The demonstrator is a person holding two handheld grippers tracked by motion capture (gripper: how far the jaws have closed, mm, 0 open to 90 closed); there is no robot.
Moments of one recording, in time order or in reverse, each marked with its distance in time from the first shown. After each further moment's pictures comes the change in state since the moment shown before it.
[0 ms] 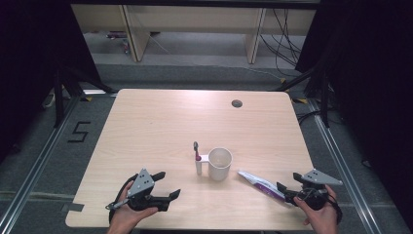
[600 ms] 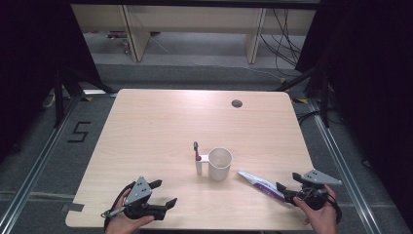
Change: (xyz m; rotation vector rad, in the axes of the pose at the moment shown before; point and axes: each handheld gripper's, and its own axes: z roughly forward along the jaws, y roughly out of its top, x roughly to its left) left arm -0.006 -0.017 -0.011 0.066 0.002 0.009; right arm 0.000 0.000 0.001 0.007 0.006 0.001
